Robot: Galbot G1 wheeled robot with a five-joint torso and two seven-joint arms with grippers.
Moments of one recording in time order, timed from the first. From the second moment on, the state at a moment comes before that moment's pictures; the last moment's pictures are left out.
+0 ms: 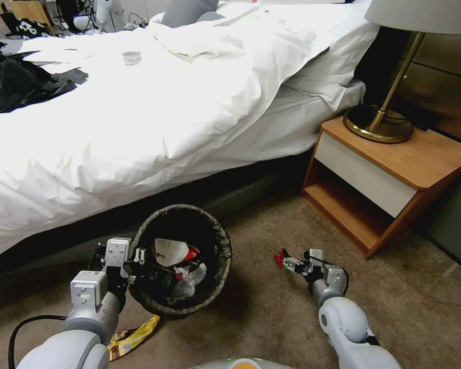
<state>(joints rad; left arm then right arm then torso) 1.76 -1.45 -0.67 -2.50 -0.04 0.64 0.04 -1.29 1.38 0.39 1.47 0.34 -0.17 0.04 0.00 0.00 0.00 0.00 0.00</state>
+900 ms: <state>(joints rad) 1.77 -1.45 -0.66 -2.50 -0.04 0.64 0.04 -1.05 1.48 0.38 0.97 0.18 0.17 -0.07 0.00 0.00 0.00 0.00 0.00</state>
